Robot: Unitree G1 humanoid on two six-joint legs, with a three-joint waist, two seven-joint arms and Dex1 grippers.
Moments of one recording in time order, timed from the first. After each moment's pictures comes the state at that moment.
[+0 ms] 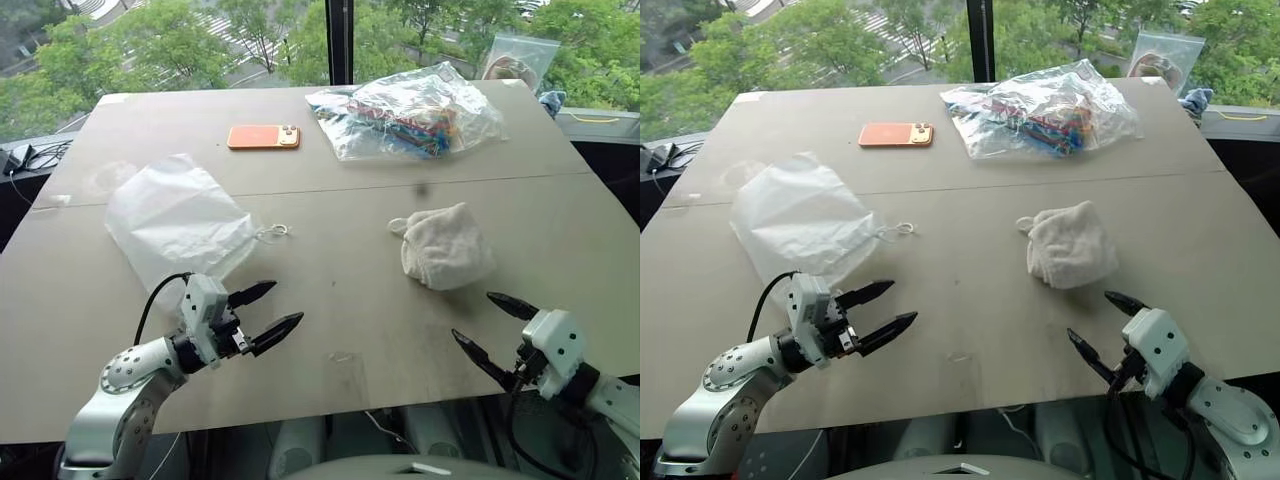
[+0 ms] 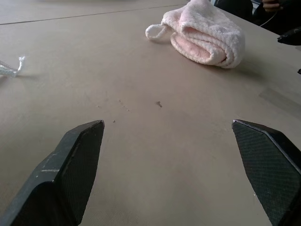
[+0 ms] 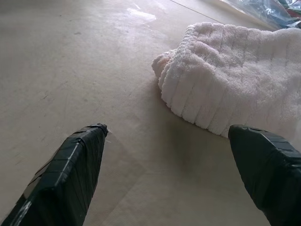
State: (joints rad) left arm 0.25 0.60 0.20 -0.38 -0.60 0.33 -0.89; right arm 0.52 -0.56 -0.17 -0.67 0.26 0.17 0.65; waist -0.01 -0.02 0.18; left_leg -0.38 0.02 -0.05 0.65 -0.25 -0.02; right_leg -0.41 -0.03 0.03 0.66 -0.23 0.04
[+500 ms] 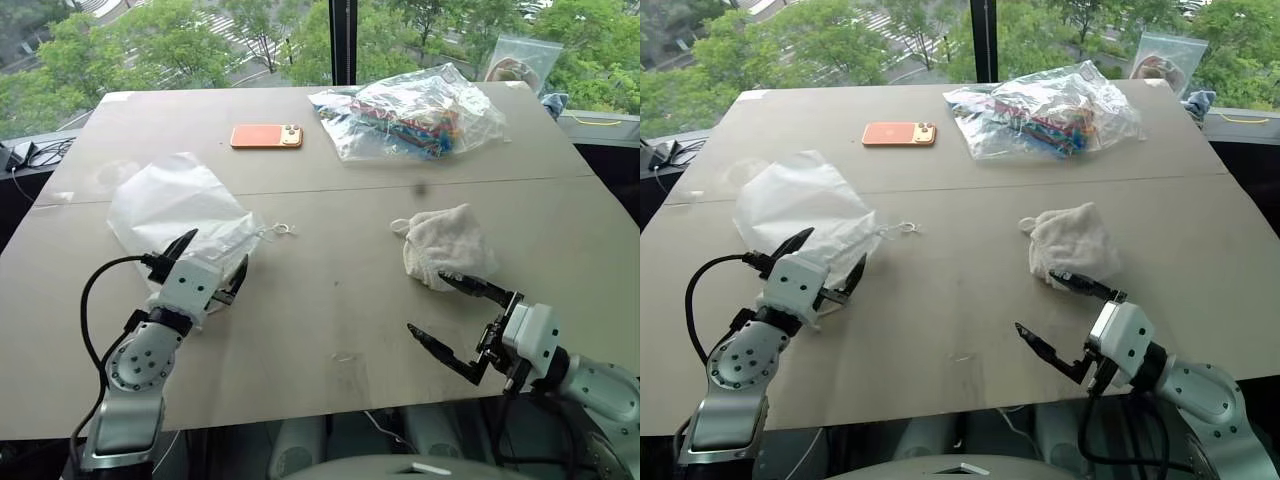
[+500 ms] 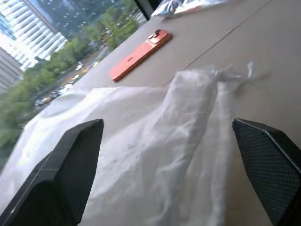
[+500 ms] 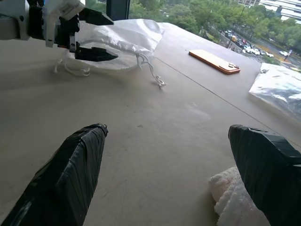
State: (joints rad) left arm 0.20 0.50 0.23 -0.33 0.21 -0.01 -0.25; right arm 0.34 -0.55 -0.01 -0.74 0.32 0.09 0.72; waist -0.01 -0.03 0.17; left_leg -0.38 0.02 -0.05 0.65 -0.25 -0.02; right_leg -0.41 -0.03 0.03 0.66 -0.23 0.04
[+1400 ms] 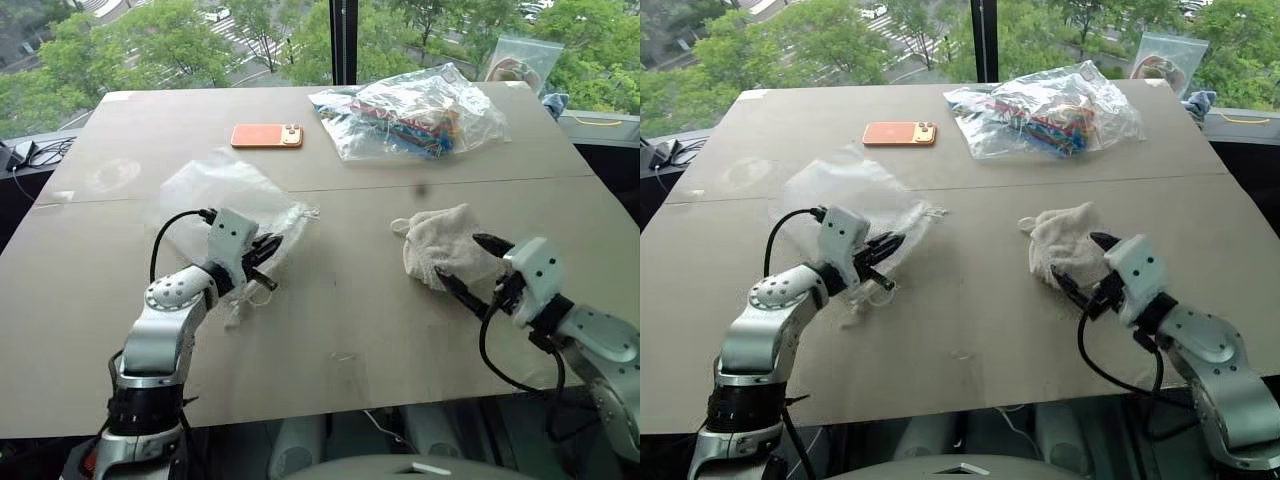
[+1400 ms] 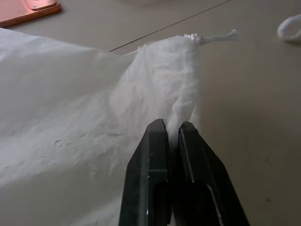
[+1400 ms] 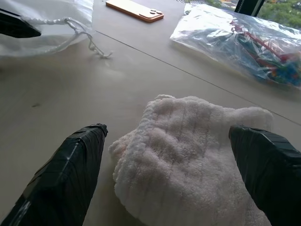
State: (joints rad) left arm -0.24 0.52 0.15 -0.29 -0.29 0.72 -0.65; right arm 0.01 -0.55 -0.12 -0.64 0.36 0.59 0.49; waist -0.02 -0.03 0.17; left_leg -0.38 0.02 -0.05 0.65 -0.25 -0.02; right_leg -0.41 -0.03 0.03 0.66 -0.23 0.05
